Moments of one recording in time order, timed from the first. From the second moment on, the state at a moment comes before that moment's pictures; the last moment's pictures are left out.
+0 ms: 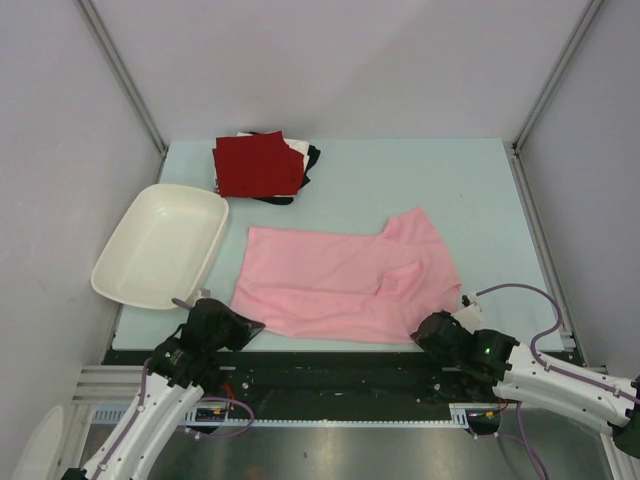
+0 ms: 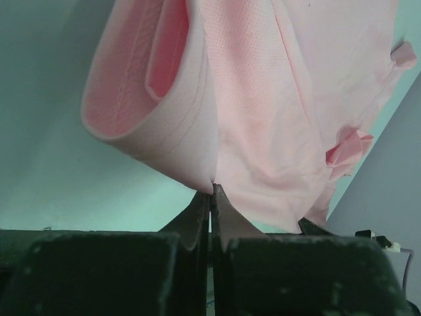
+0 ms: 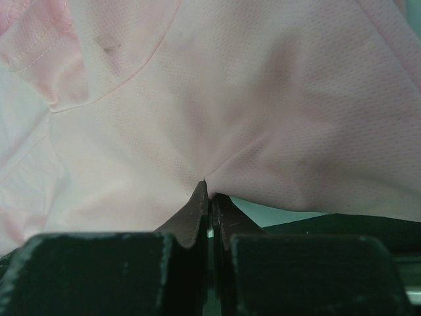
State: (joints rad) left arm -0.42 0.17 0.17 -0.79 0.06 -1.33; right arm 1.06 0.51 0.21 -0.75 0.46 1.68
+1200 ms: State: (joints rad) left arm -0.49 0.38 0.28 -0.77 0.15 -1.29; right arm 0.73 0.72 0.61 -0.65 0.53 1.13
